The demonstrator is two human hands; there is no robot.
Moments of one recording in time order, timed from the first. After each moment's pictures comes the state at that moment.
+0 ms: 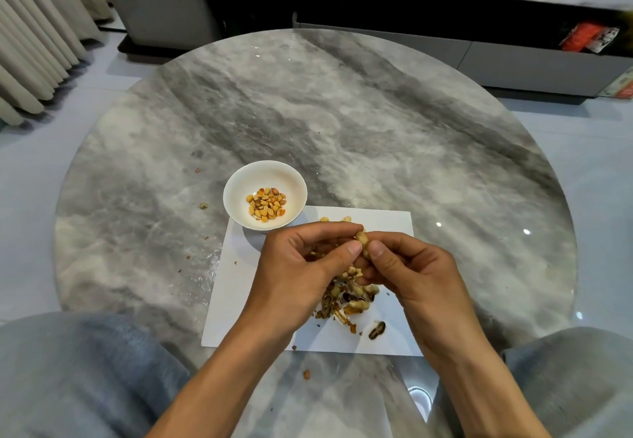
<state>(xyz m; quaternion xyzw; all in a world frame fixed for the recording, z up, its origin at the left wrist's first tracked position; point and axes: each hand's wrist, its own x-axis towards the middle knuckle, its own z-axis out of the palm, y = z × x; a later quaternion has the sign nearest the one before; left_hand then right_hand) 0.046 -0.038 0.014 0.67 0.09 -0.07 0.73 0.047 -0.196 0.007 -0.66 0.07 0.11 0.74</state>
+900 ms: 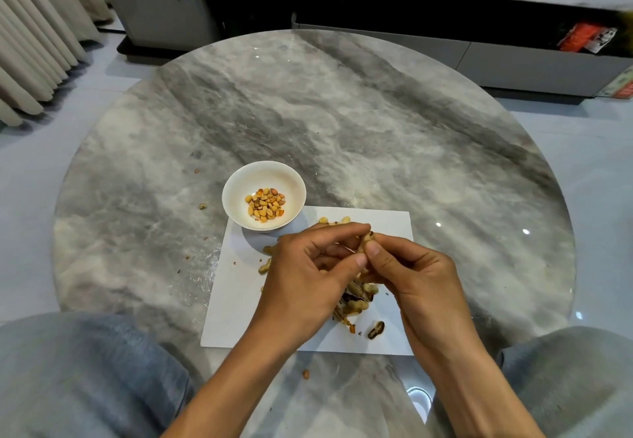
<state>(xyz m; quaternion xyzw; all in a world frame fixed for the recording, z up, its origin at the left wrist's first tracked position) 0.043 -0.044 0.009 0.73 0.01 -0.04 0.68 0.044 -0.191 0.009 -0.64 0.12 0.10 0.75</state>
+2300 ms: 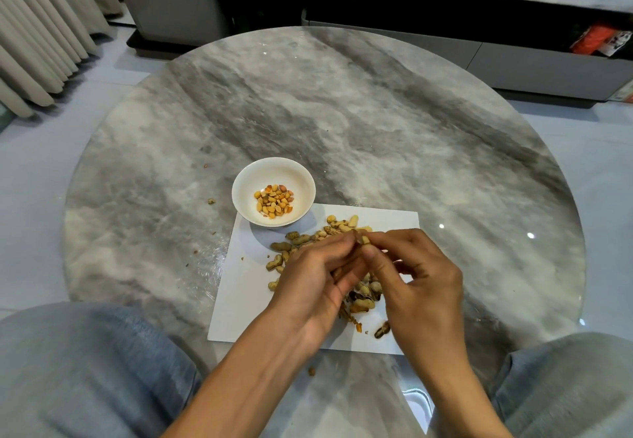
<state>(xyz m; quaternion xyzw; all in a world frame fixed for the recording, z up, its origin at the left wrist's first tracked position) 0.050 -0.054 0.004 0.33 0.27 -0.18 0.89 0.038 -0.178 -0.005 -0.83 -0.01 -0.11 0.55</state>
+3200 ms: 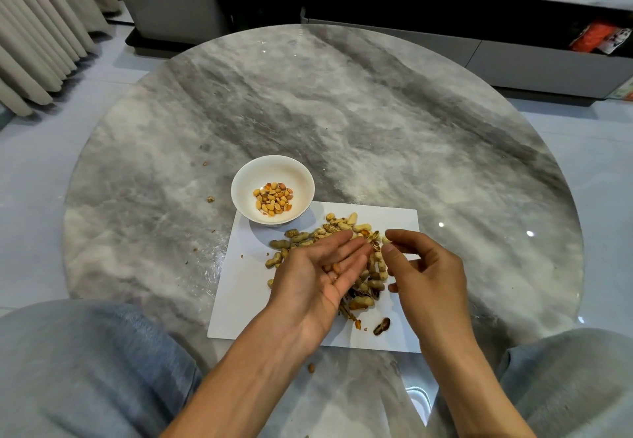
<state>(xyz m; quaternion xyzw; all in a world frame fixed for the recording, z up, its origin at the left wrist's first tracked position) 0.050 -0.052 0.002 0.27 0.33 -0.19 0.88 0.044 -0.190 -0.006 -0.80 0.15 0.00 0.58</state>
